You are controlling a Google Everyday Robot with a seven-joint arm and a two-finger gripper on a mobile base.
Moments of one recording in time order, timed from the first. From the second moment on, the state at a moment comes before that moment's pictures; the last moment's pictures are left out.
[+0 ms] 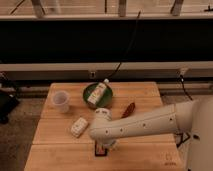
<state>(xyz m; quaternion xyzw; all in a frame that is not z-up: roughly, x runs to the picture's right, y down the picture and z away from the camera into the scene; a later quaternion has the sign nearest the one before) 0.022 0.310 0.765 -0.34 -0.05 -0.36 0.87</state>
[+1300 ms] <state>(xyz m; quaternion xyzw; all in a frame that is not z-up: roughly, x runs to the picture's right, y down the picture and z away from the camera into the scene) -0.044 0.306 0.772 -0.34 -0.05 -0.42 0.84</state>
